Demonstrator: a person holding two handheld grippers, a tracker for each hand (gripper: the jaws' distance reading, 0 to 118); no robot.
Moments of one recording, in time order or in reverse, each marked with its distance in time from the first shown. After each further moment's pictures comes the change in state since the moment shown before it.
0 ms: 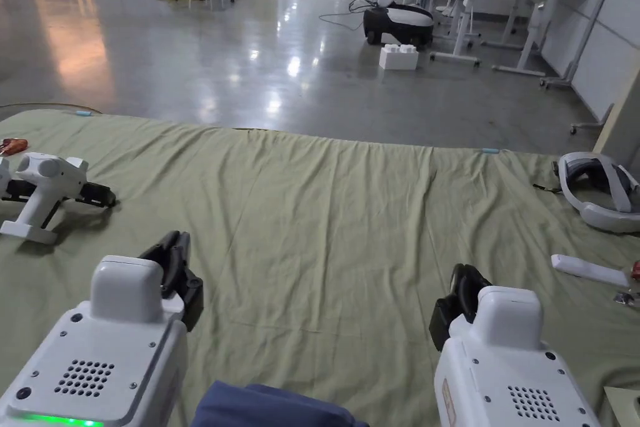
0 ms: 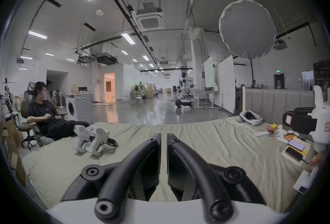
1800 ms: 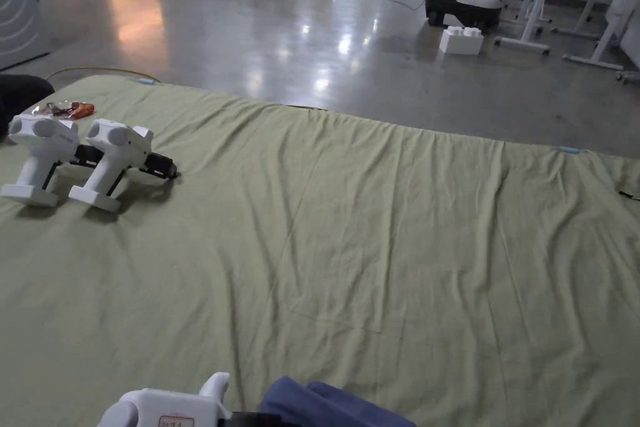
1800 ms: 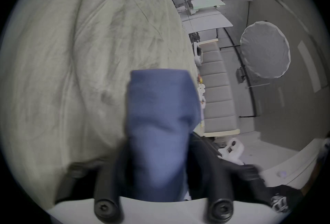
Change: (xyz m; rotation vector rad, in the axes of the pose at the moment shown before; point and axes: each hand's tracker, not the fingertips) left arm -0.084 -0.224 -0.078 -1.104 -0.800 0.936; right arm -0.085 -0.198 0.021 -0.610 0.291 -0.070
